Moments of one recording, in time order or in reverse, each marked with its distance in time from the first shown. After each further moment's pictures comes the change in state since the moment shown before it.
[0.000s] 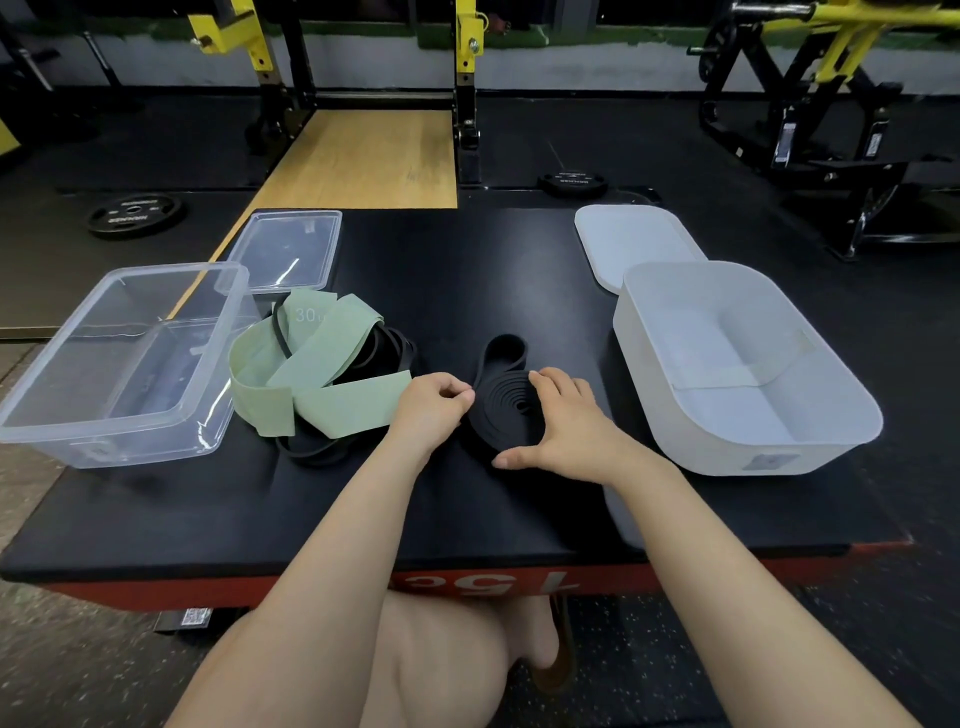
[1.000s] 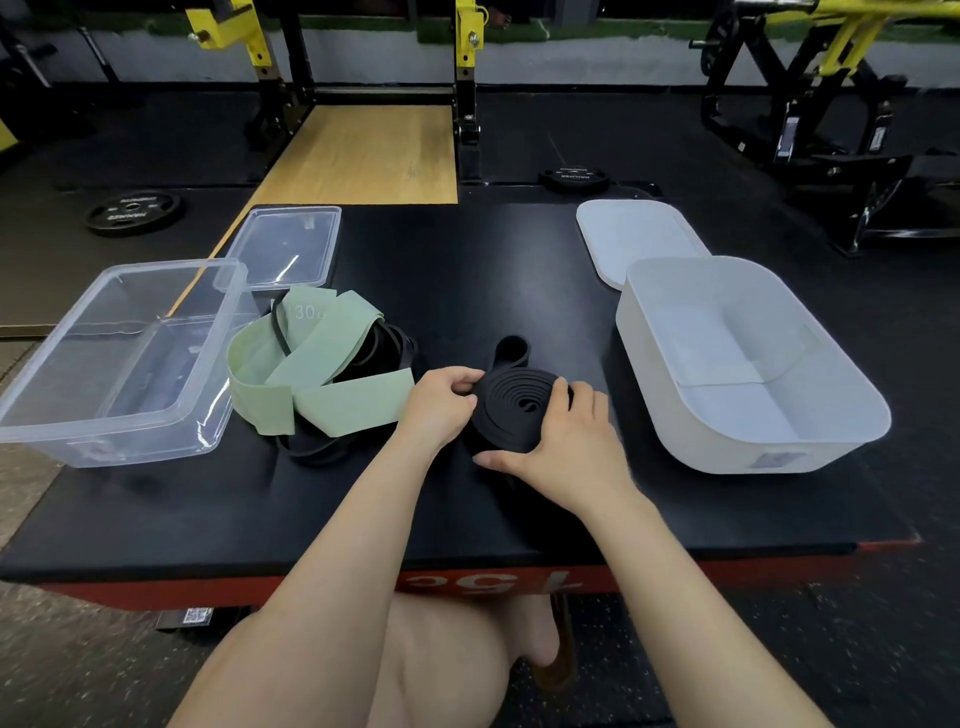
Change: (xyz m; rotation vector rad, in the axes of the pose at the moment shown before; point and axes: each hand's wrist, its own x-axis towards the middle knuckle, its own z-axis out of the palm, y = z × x) left_hand 0.009 0.000 0.006 0.126 -0.042 0.054; right_hand -0.013 -0.015 0.027 -0.100 0.263 0.208
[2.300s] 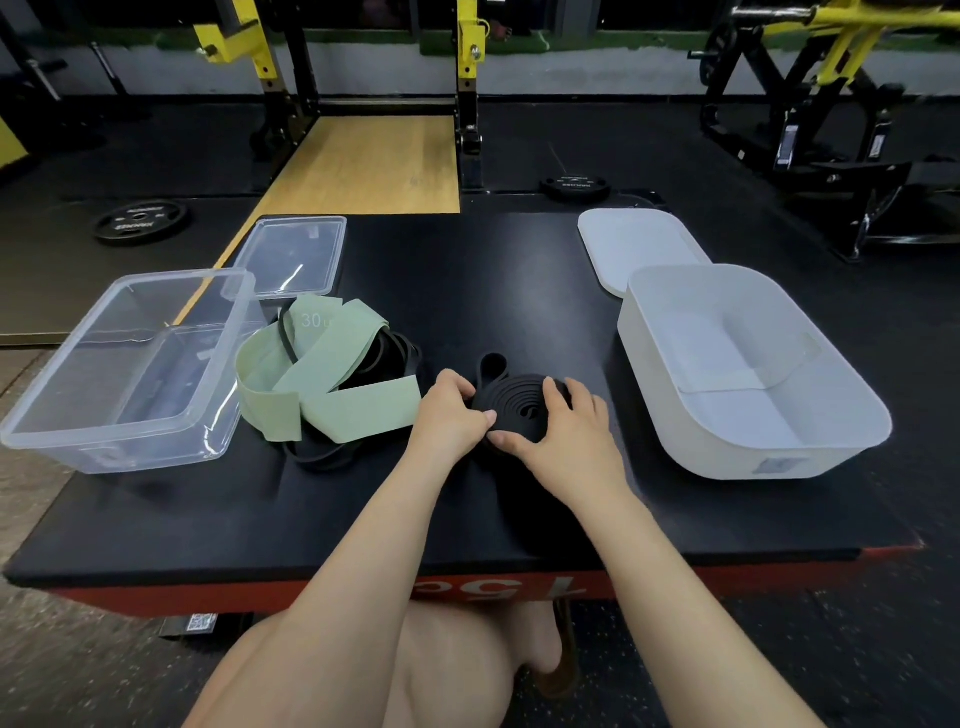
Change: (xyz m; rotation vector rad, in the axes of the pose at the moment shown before) left_hand -0.011 0.006 0.005 0.078 0.061 -0.078; right_hand 0.005 -0.002 -0.004 0.156 -0.033 0.049
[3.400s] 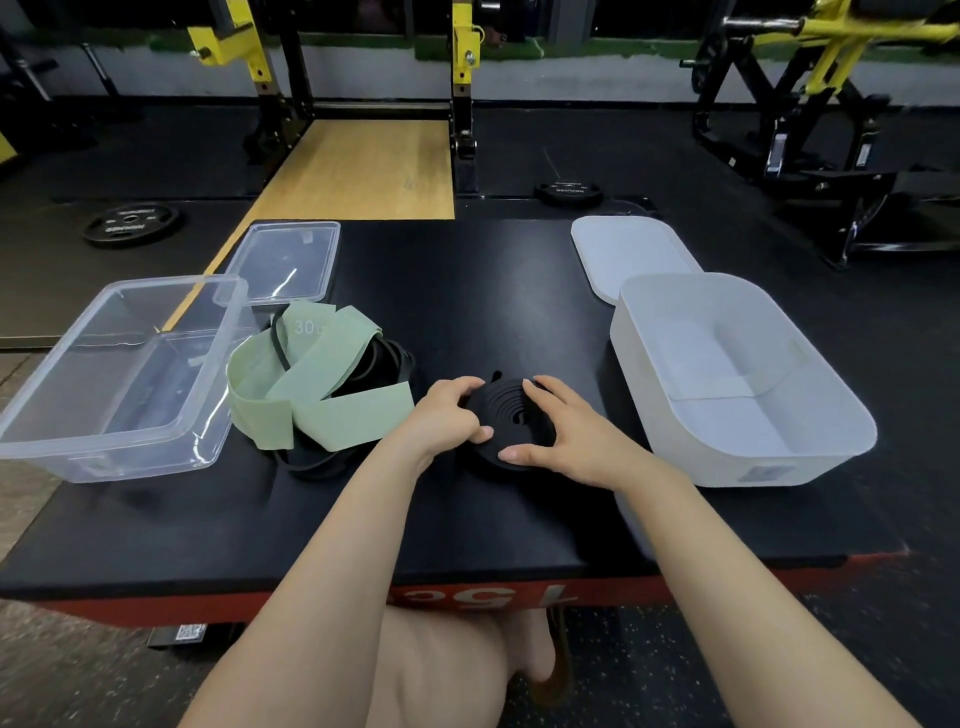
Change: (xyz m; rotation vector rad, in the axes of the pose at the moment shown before) left_hand 0.012 0.004 -0.012 -0.039 -0.290 0.013; right_hand 0.026 0.028 -0.022 0.100 -0.308 -0.248
